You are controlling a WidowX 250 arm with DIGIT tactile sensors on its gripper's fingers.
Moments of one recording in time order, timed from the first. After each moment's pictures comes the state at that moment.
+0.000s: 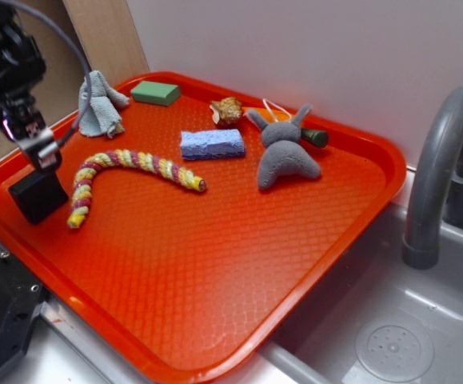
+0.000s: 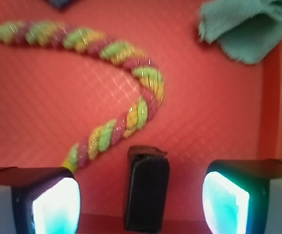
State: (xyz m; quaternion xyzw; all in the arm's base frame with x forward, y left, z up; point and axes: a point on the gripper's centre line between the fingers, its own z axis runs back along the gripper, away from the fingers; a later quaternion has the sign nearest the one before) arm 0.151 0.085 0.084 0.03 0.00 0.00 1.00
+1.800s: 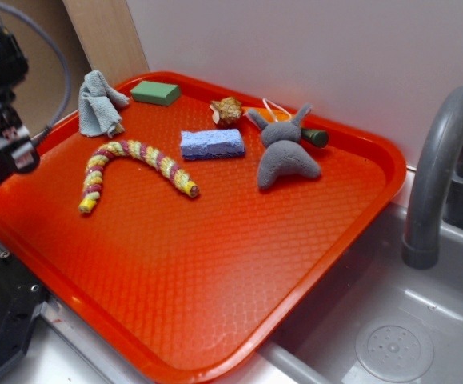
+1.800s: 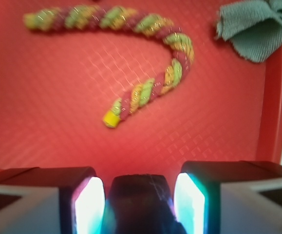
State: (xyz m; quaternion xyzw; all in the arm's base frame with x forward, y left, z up) arm 0.140 0.060 0.131 0.04 -0.04 -0.03 1.00
